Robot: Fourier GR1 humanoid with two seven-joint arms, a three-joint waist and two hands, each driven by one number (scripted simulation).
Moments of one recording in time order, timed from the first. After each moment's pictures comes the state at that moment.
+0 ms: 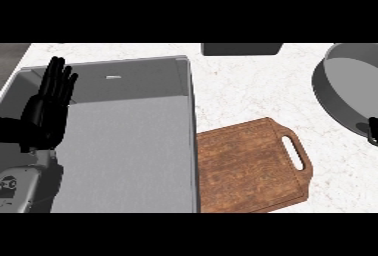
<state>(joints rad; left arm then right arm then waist) -0.26 0.24 0.08 -1.54 0.17 0.13 0.05 -0.15 -0.45 -0.33 -1.95 0.69 0.13 0.05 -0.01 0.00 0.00</state>
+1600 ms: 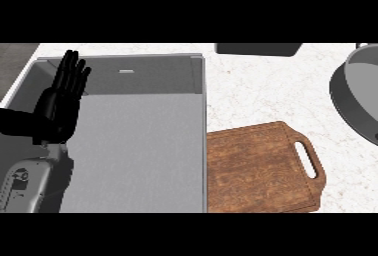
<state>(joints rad) -0.31 0.20 0.07 -1.53 0.15 0.10 0.05 -0.72 -0.82 -0.48 -0.32 0.76 -0.07 -0.61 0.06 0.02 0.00</state>
